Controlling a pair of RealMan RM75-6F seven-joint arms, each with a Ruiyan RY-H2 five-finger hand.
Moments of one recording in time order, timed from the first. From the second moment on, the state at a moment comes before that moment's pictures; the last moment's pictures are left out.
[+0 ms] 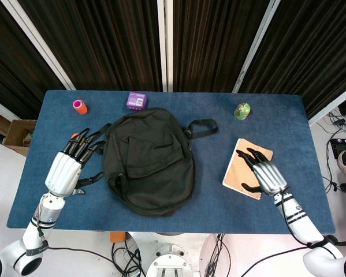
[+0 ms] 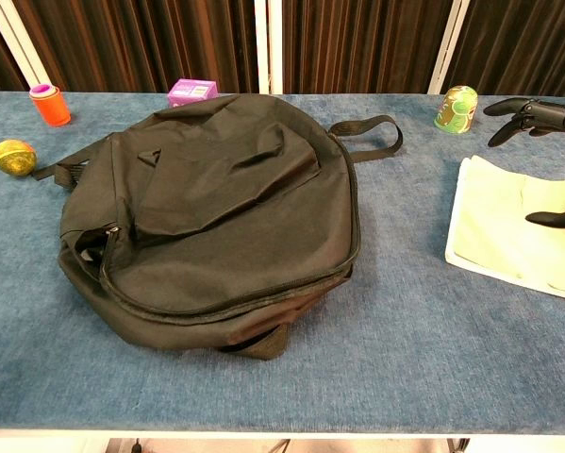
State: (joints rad) left arm -0.37 -1.36 -0.13 -1.57 1.76 1.57 0.04; right arm 0.43 -1.31 0.05 -1.48 -1.54 1.13 0.15
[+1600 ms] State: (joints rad) left arm -0.65 -1.60 -0.10 -1.67 1.40 0.87 0.09; right arm 0.26 -1.11 0.09 -1.53 -1.47 1.35 0.18
